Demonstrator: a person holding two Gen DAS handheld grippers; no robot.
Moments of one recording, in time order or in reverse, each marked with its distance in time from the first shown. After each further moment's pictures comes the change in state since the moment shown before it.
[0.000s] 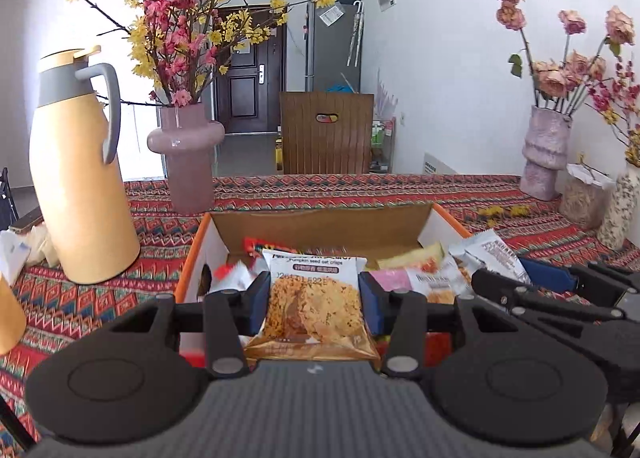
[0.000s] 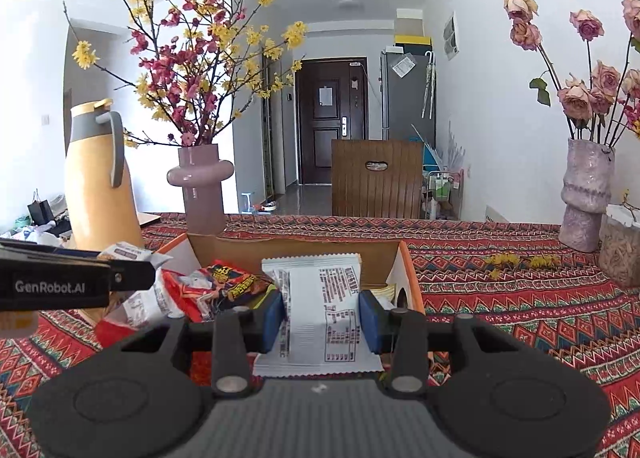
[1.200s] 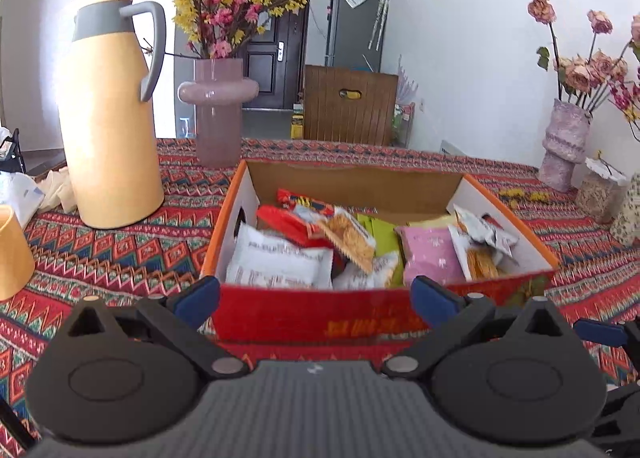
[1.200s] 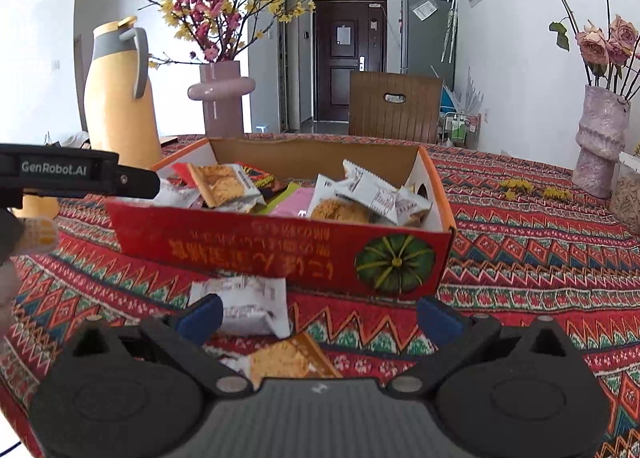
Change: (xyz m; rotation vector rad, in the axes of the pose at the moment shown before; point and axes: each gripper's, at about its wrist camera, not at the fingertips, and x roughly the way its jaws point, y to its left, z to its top) left arm -0.009 0.040 -0.048 -0.068 0.064 0.004; right arm -0.026 0.013 -0.063 -0.044 0.204 0.043
